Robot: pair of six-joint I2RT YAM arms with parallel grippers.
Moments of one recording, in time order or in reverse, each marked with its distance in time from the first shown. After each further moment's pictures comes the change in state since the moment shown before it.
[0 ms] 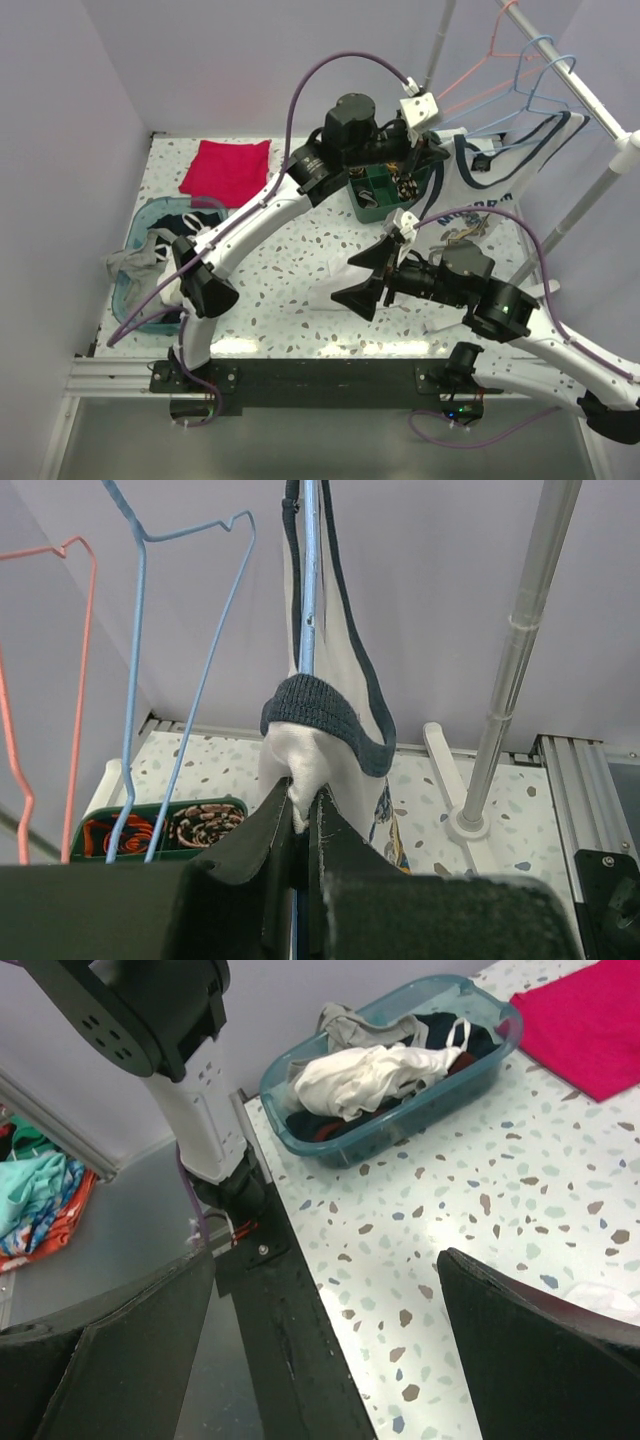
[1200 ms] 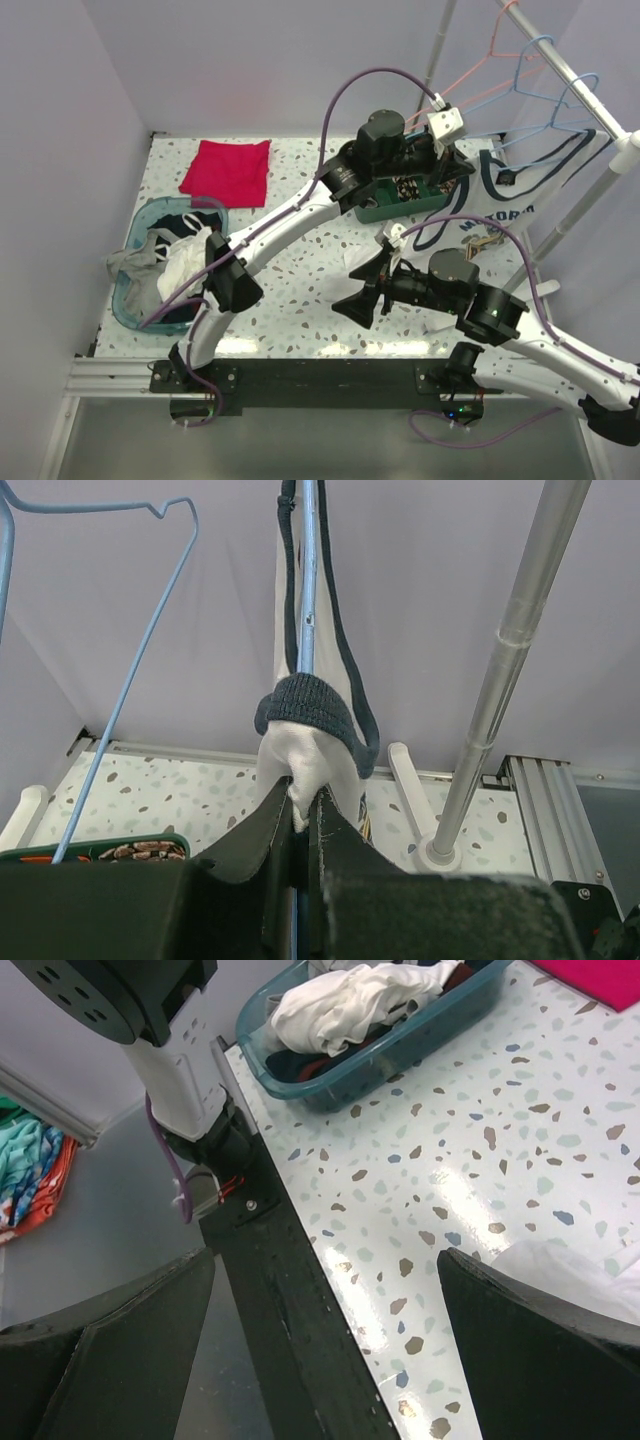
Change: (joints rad) left arm -0.054 0.179 0.106 0.105 0.018 -0.093; right arm 0.000 -0.022 -0.117 -0.011 0.003 0.034
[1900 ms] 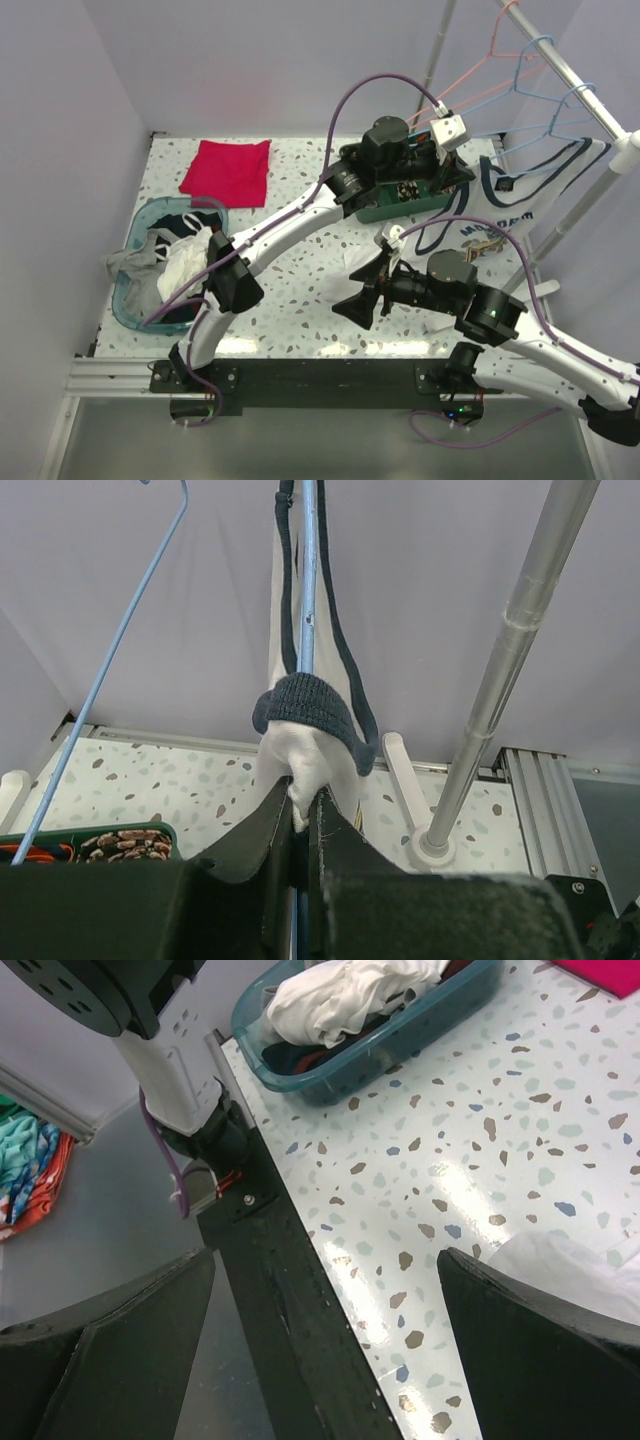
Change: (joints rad) left arm -0.008 0.004 -0.042 0.015 -0.009 -0.011; right arm 0.000 -0.002 -0.015 -0.001 0.001 0.005
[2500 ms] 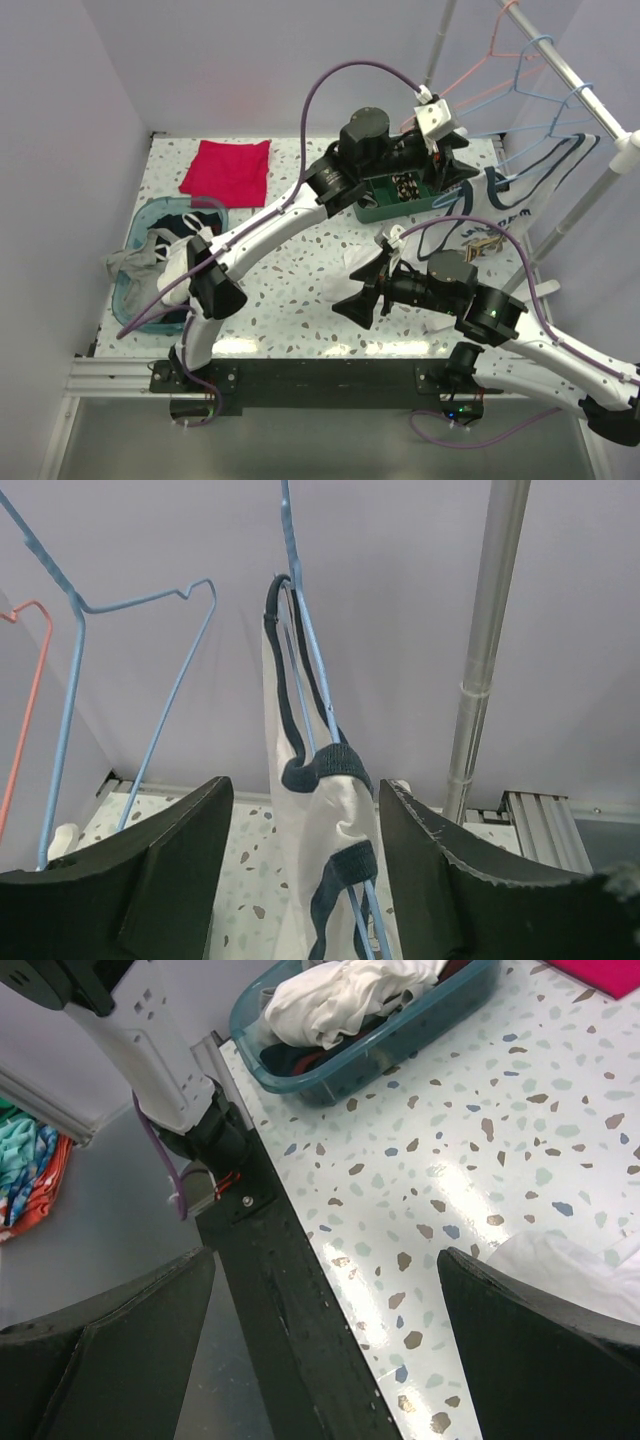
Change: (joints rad) left arm 0.000 -0.117 -0.075 0.087 -0.014 0.005; right arm 0.000 -0.002 0.000 0.000 0.007 0.001
